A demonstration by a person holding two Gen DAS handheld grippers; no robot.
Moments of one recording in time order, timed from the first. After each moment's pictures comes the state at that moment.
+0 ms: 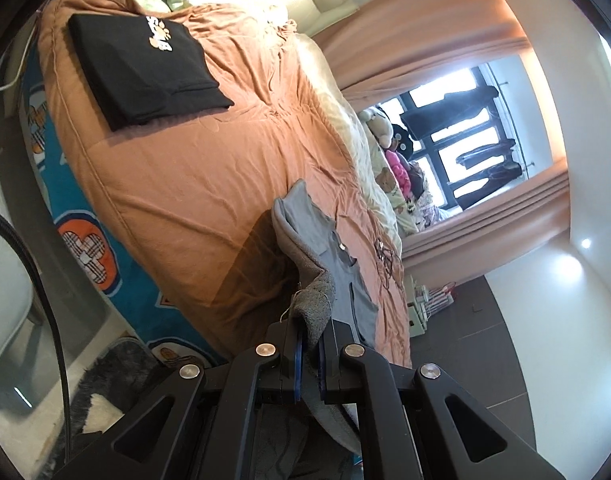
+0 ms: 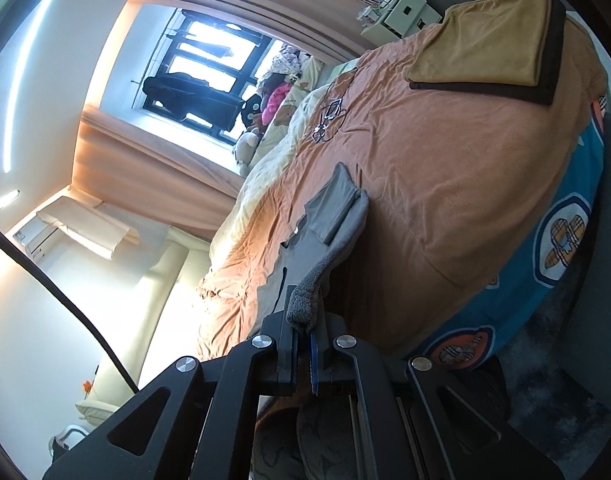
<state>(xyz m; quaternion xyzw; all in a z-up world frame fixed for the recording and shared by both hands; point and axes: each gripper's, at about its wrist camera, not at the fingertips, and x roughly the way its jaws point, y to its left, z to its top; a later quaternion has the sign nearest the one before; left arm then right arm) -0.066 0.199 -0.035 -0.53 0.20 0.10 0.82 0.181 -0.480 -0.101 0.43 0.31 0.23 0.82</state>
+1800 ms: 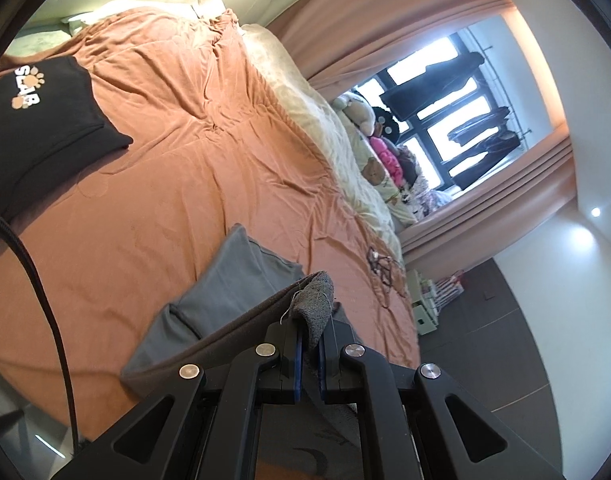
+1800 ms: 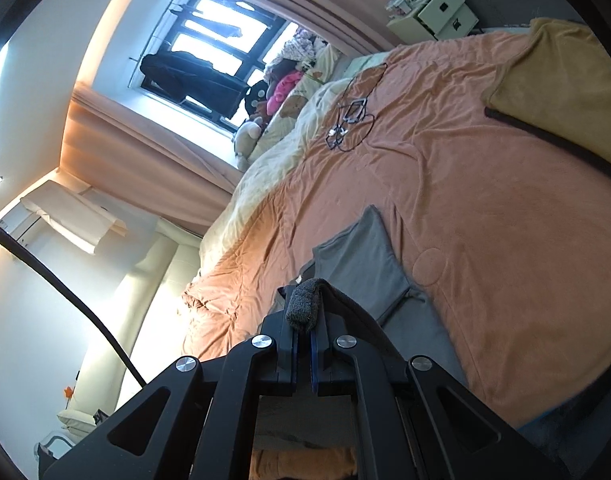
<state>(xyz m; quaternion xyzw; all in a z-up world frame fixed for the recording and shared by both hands) 0.175 0.261 0.007 -0.47 0.23 0.08 0.85 0.451 -0.409 -0.083 0.38 0.33 0.25 0.83</state>
